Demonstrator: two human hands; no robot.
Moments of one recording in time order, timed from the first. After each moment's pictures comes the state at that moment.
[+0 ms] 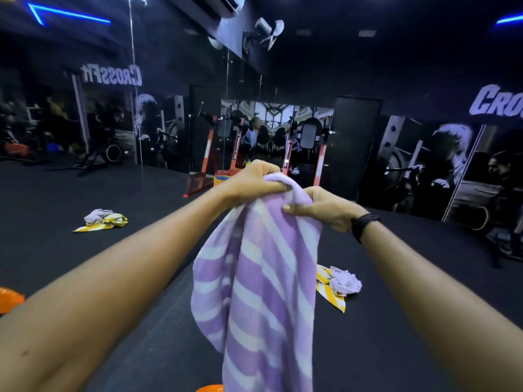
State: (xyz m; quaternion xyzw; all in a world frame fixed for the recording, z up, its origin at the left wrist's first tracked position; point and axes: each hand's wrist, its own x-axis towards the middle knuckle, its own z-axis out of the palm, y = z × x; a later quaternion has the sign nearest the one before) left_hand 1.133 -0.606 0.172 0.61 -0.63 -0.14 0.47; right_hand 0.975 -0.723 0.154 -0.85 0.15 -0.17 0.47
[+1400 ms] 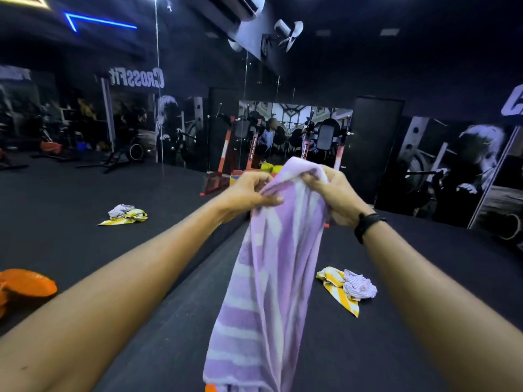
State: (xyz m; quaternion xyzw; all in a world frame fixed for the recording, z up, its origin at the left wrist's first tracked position) left_hand 1.147 -0.575 0.139 0.56 -0.61 -0.18 0.54; right_hand 0.988 -0.702 0.158 -0.74 0.08 -0.35 0.57
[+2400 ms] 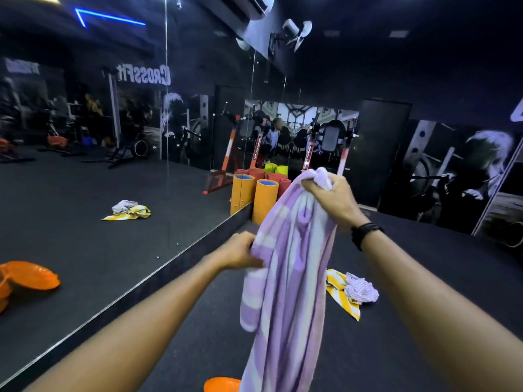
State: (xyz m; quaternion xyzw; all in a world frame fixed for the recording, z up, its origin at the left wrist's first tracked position) left_hand 1.169 -0.569 0.027 0.76 -0.58 -0.07 0.30; right_hand 1.003 -0.702 0.149 -0.81 0.20 -0.43 0.35
